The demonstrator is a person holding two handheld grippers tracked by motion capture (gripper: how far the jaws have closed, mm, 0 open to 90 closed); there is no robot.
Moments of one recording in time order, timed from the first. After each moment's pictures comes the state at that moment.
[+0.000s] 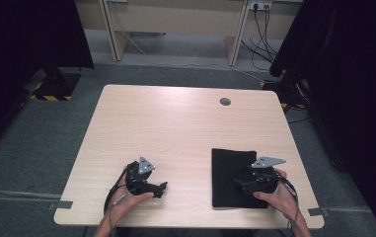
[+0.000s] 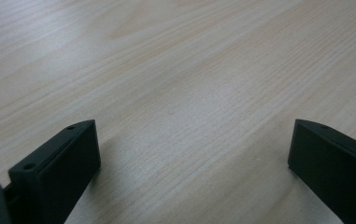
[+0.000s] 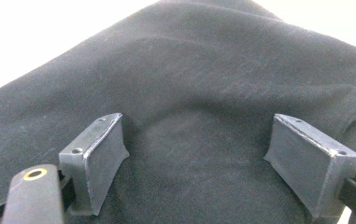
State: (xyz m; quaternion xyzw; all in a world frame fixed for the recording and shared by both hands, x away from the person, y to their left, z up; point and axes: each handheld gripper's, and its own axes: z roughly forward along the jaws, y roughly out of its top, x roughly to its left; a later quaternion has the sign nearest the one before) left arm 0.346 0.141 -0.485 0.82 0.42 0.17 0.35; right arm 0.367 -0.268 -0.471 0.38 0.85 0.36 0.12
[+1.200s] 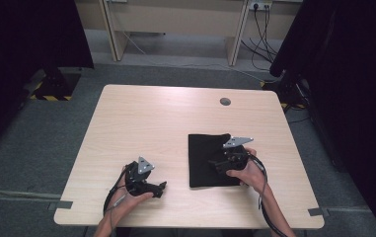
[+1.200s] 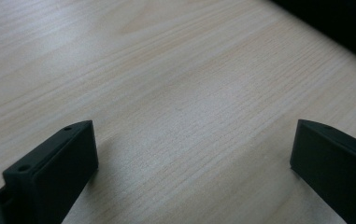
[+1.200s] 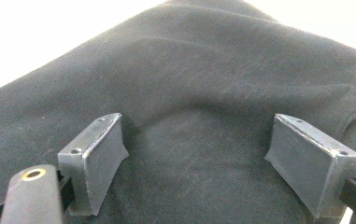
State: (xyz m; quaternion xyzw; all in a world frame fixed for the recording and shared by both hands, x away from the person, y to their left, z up) left arm 0.345 0.140 -0.486 0.81 0.43 0.18 0.35; right arm 0.436 -0.194 -0.475 0.34 0.86 0.37 0.12
